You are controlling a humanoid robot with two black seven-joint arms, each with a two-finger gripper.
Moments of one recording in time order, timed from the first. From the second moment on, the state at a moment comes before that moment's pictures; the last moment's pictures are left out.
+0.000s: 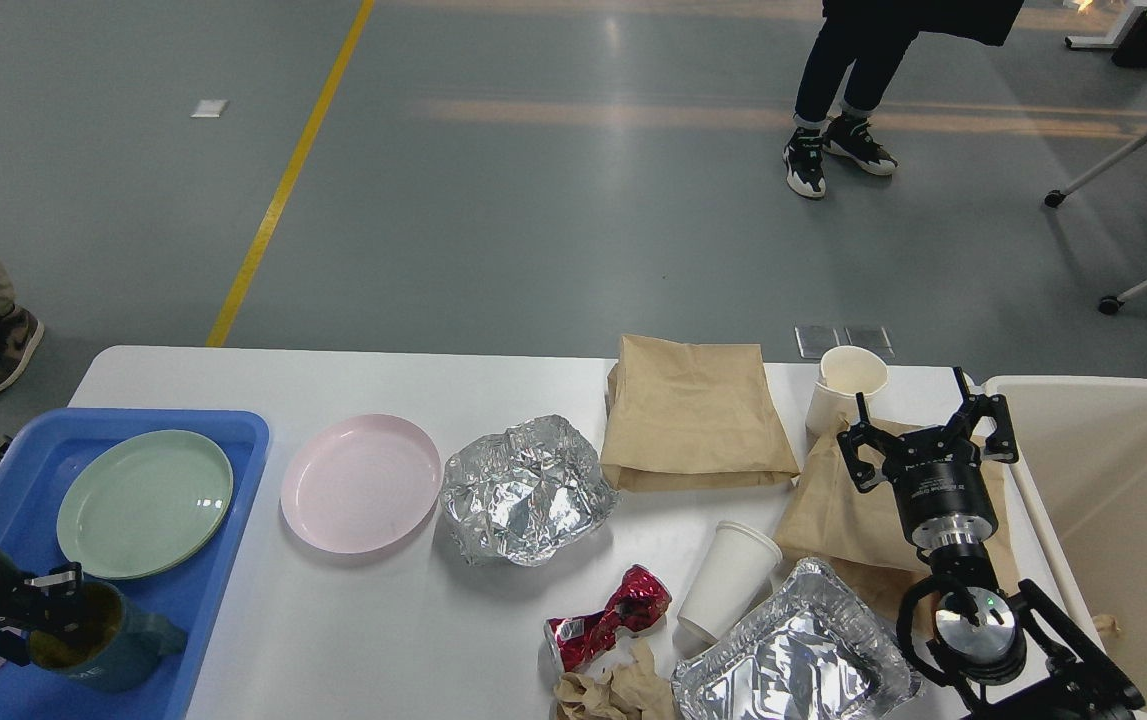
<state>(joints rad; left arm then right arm) -1.29 0.81 1.00 -0.98 0.37 -0.61 0.03 0.19 -0.10 1.30 0.90 -0.15 0.31 0.35</state>
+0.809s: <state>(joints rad) -2.44 0.41 1.50 -1.68 -0.05 -0.63 0.02 0.19 -0.10 1.30 0.90 -0.15 0.31 0.35</state>
